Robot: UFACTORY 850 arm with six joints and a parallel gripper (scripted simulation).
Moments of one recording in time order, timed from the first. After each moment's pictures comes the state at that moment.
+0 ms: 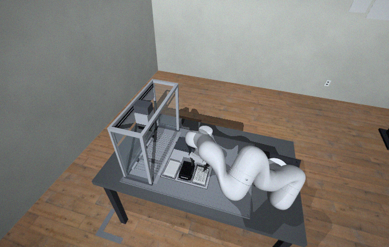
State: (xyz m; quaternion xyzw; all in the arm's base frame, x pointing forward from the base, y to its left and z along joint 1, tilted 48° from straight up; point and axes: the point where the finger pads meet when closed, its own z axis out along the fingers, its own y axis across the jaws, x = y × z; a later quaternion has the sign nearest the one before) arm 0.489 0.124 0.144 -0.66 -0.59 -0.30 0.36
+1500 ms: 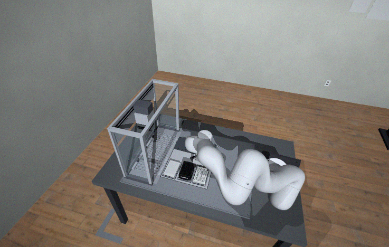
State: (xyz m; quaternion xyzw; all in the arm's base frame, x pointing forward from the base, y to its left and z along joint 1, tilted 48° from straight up) arm 0.471 0.127 0.121 -0.60 -0.69 -0.28 0.30
